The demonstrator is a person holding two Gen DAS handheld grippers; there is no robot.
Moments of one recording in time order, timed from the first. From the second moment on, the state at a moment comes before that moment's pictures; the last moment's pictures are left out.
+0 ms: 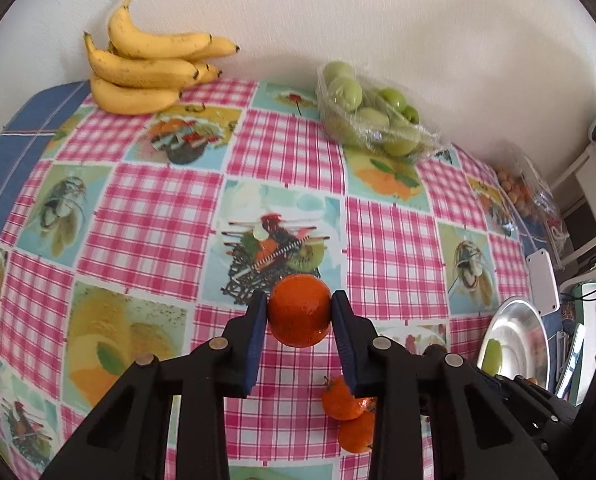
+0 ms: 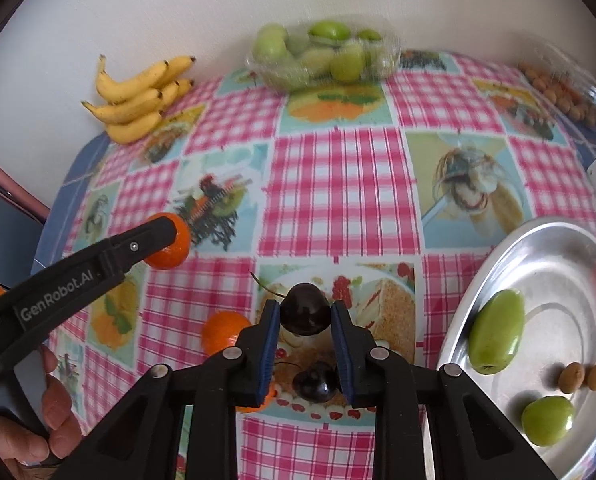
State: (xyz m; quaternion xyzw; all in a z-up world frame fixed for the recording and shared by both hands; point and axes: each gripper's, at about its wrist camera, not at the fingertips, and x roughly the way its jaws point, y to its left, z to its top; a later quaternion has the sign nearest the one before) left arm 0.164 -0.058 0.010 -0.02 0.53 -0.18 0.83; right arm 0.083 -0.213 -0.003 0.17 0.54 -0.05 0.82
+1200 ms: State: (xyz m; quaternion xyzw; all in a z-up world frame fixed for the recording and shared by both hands) left arm 0.137 -0.064 0.031 0.00 0.52 -0.16 0.84; right arm 0.035 -0.301 0.017 0.22 0.53 -0.15 0.80
